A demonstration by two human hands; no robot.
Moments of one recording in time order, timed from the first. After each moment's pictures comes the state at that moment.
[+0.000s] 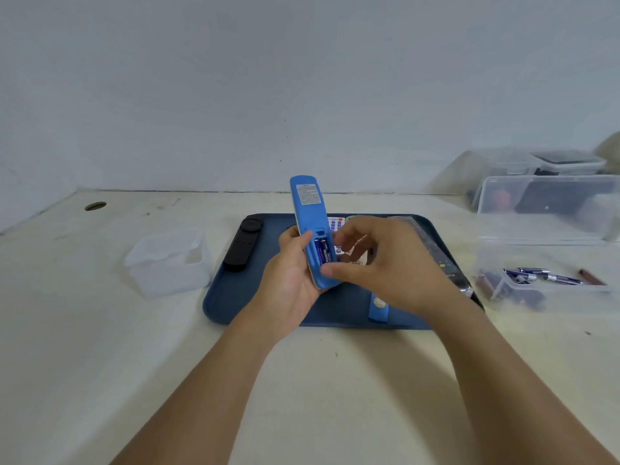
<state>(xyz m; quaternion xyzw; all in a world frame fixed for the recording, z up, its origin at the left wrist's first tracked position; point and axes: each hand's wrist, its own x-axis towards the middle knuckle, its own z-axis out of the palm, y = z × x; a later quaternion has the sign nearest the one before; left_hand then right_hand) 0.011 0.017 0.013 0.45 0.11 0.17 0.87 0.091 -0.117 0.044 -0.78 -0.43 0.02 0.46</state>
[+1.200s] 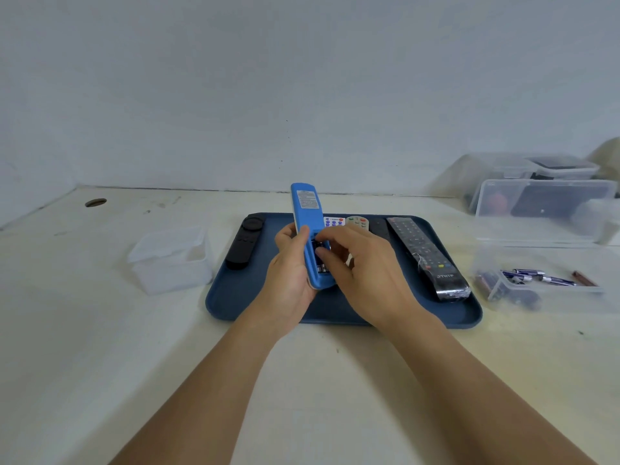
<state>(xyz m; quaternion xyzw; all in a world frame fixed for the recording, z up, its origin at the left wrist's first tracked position) 0.017 0.022 0.002 0.46 0.10 0.21 0.86 0.082 -0.090 0.011 -0.77 -0.46 -0.14 0.43</state>
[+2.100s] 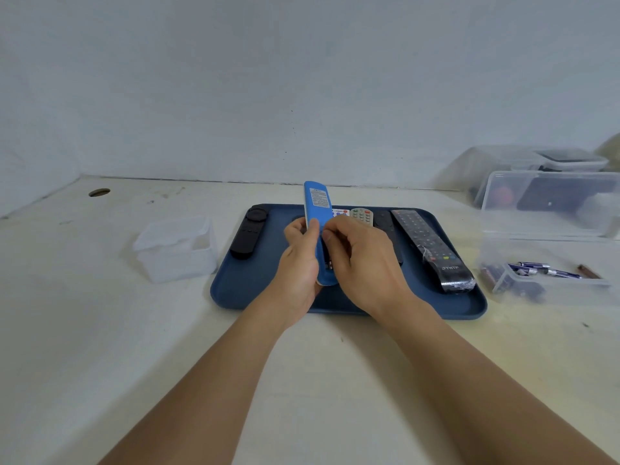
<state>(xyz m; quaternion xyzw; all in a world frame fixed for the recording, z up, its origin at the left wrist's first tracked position) 0.020 0.018 -0.002 0.54 0.16 0.21 0.80 0.080 -0.079 0.005 -0.77 -0.45 -0.14 0.43</state>
